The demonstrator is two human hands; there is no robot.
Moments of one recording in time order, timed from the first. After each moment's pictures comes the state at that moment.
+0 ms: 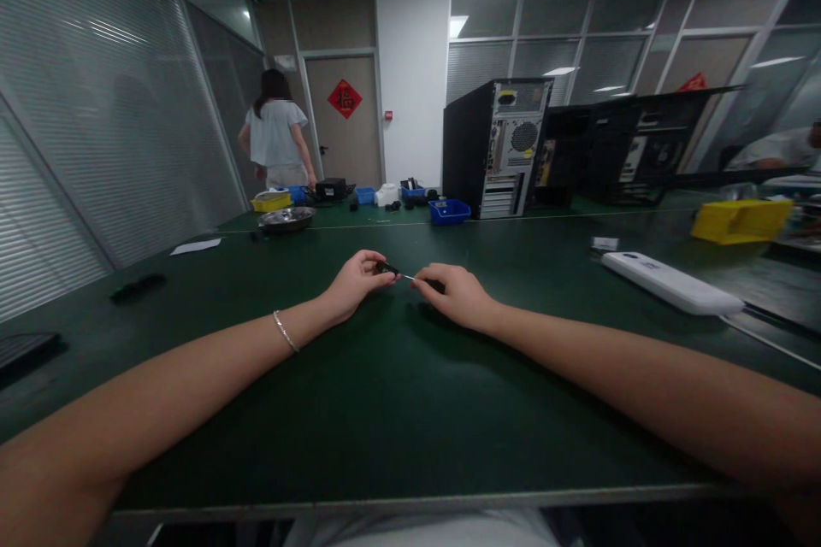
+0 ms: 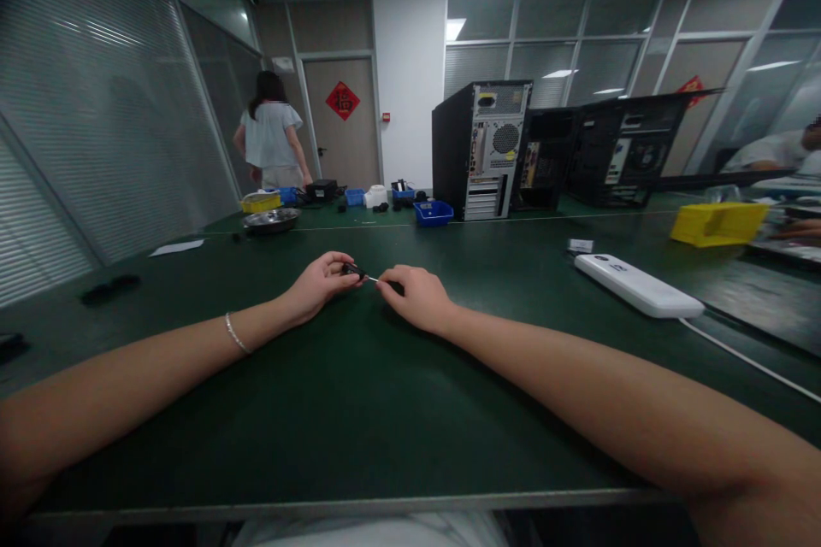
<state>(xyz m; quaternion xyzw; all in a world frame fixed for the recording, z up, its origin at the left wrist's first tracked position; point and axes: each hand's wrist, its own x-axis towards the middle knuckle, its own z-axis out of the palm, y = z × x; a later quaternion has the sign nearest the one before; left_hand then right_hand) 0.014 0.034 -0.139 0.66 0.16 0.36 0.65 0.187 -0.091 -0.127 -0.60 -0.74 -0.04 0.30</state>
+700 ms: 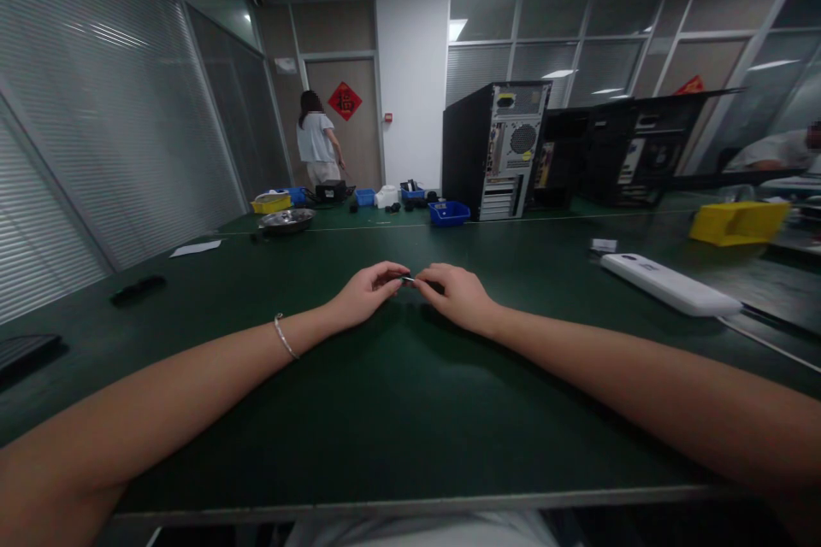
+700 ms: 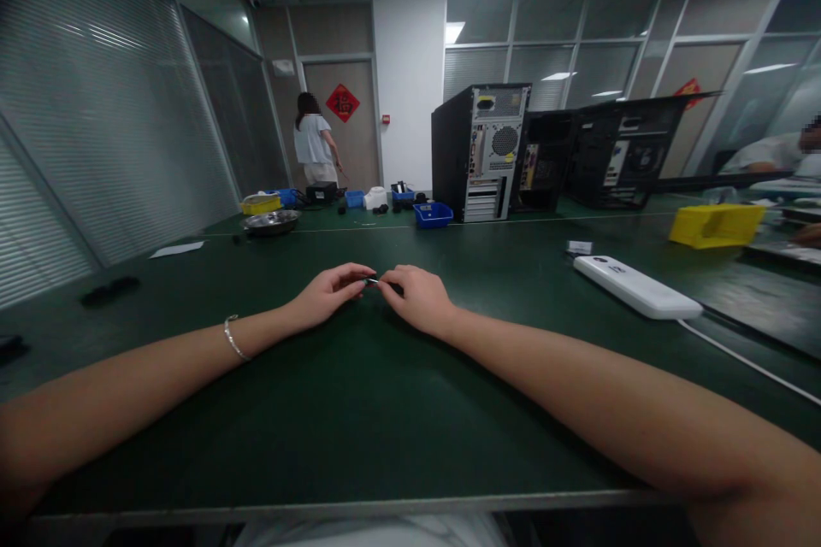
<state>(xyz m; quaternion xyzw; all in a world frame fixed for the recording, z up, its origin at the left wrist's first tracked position) 0.010 0.014 -0.125 0.85 0.11 0.27 0.44 0.183 -0.094 -0.122 -0.63 -0.73 -0.06 0.27</state>
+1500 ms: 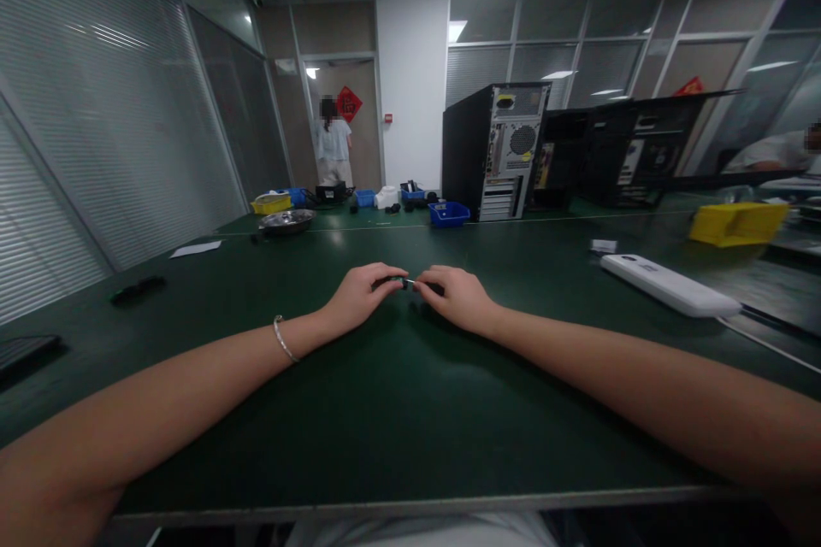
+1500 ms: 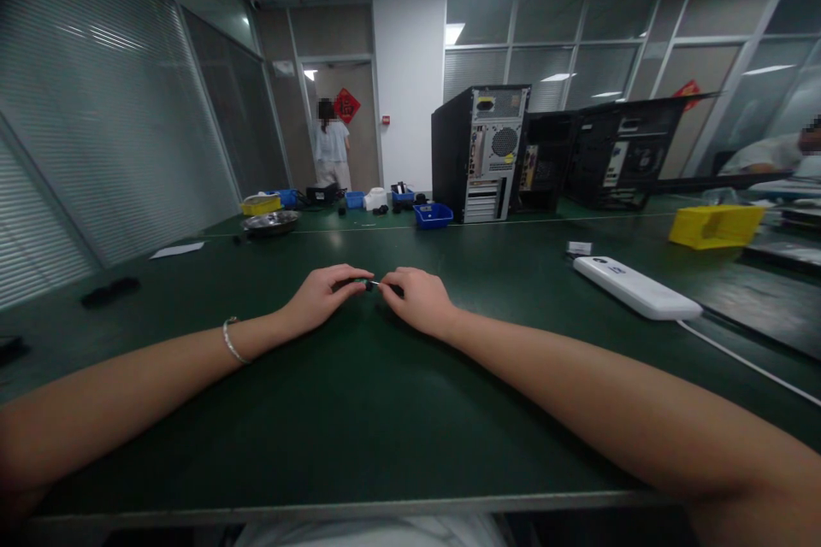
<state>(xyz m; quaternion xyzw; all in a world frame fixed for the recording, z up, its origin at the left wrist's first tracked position) 0.003 0.010 -0.119 0.91 0.12 0.33 0.23 0.185 -0.094 -0.124 -0.63 -0.73 -0.06 0.26</state>
